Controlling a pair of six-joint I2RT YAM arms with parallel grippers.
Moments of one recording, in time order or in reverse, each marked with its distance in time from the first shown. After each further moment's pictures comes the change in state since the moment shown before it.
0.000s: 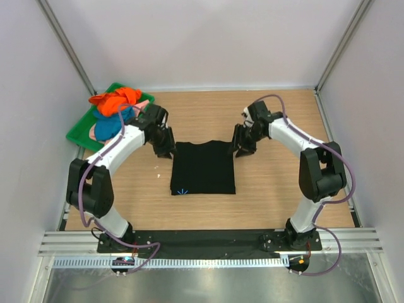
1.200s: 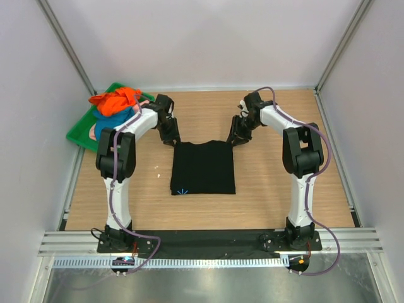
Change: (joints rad) left arm 0.082 0.499 0.431 0.039 -0.006 0.111; right arm -0.077 0.382 0.416 -0.050 -0.006 -0.071
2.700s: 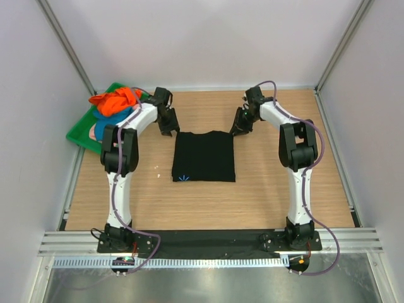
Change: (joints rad) left arm 0.034 0.128 0.170 0.047 -0.070 -0.029; right arm -0.043 0.138 0.138 0.090 0.088 0.055
